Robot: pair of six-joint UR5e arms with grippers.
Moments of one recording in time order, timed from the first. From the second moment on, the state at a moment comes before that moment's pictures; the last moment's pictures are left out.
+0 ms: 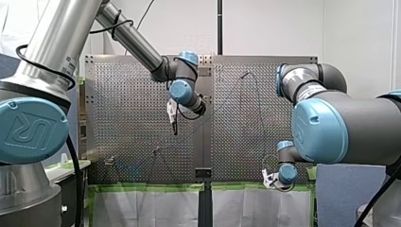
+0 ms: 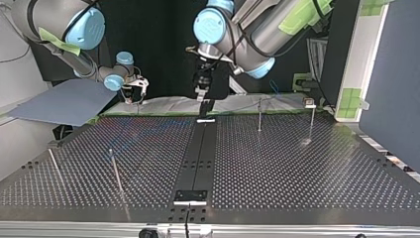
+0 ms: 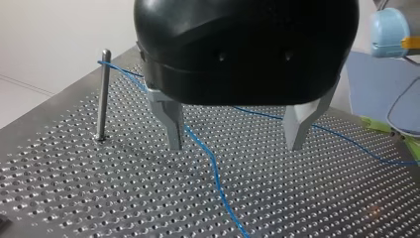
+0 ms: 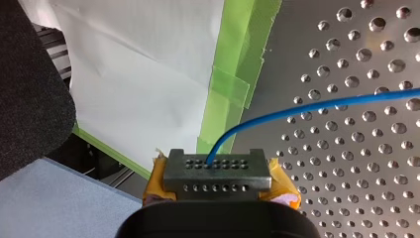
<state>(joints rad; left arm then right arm) -0.68 -1.90 -1.79 -2.78 -1.95 -1.91 1.73 -0.36 1.30 -0.44 1.63 1.33</state>
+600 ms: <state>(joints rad) -0.68 -1.90 -1.95 -2.62 -1.95 -1.91 1.73 -0.36 1.30 -0.44 1.63 1.33</state>
